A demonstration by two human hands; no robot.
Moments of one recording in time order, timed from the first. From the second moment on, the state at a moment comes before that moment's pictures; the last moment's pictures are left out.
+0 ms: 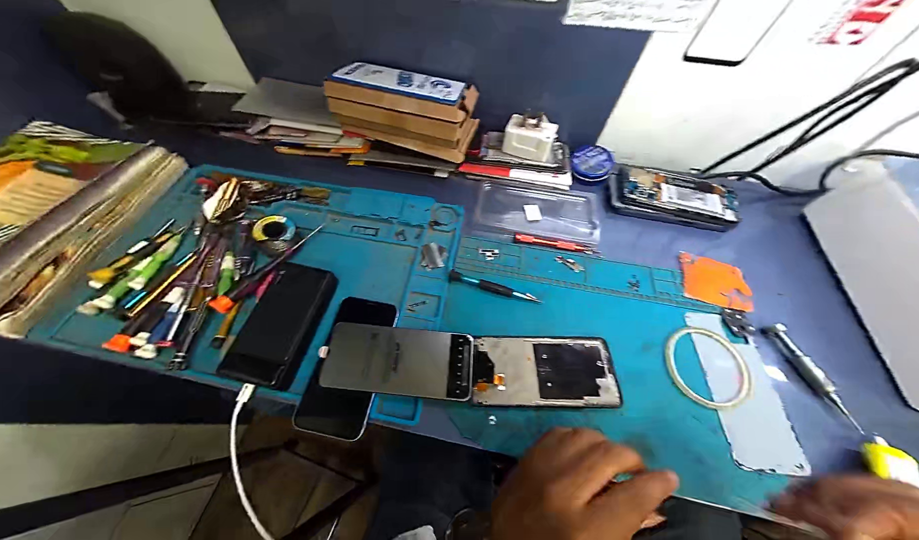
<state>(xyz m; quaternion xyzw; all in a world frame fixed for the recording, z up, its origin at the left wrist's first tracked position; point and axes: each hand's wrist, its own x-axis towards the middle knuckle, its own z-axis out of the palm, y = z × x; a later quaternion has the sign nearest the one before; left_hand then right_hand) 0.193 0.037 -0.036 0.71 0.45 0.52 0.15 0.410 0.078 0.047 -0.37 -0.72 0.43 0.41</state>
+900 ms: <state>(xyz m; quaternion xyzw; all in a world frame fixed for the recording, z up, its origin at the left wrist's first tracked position) 0.065 -0.005 -0.048 0.63 0.68 0.38 0.00 0.177 0.210 0.041 -0.27 -0.91 0.29 -0.15</state>
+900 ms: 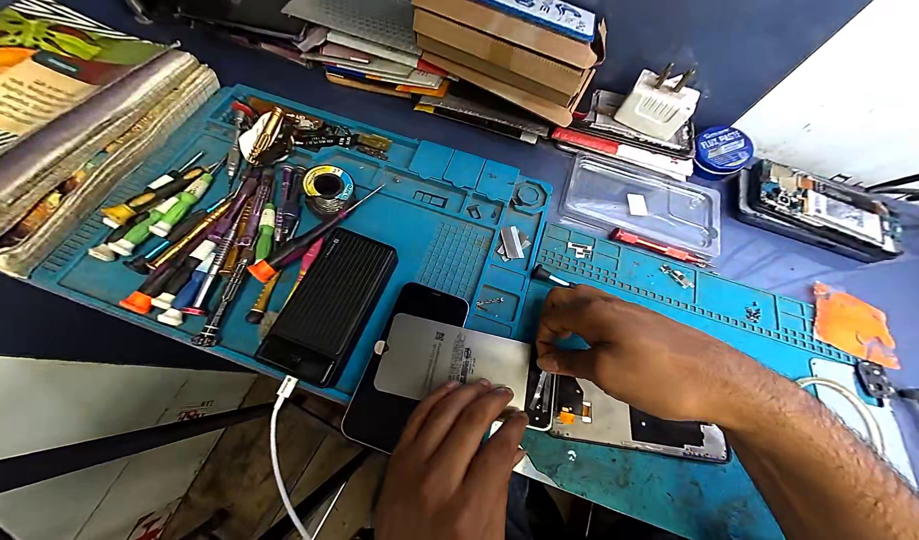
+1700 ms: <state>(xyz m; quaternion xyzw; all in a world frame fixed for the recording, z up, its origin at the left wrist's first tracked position) 0.065 0.004 -0.046 0.66 0.69 0.30 -0.04 0.172 0.202 0.035 -0.26 -0.93 0.21 -0.14</state>
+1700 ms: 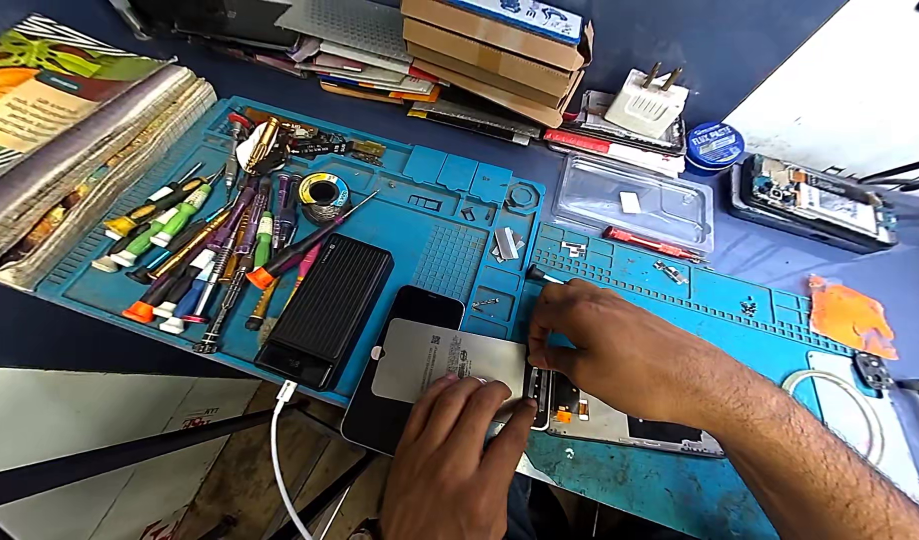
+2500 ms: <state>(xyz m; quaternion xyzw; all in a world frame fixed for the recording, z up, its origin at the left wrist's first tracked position) 0.062 0.005 -0.045 0.67 0.68 0.29 -0.04 0.176 0.192 0.030 -0.33 -0.92 0.20 -0.04</state>
